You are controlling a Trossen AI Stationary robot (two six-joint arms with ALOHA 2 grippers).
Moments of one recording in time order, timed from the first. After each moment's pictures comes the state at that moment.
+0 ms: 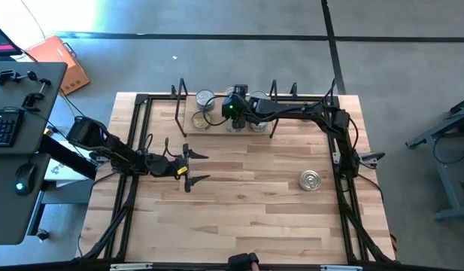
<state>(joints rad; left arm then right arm) -0.24 1.50 0.14 1.22 -0.37 0.08 -0.34 2.07 1.61 -0.33 0.54 -0.68</state>
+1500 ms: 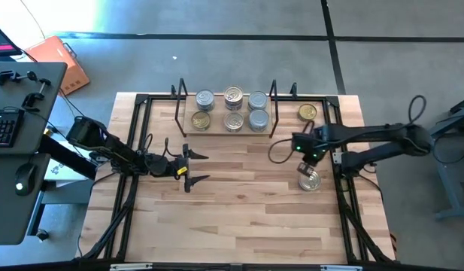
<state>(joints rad) -0.24 1.50 0.14 1.22 -0.37 0.04 -0.12 1.18 0.80 -1.15 0.01 0.43</state>
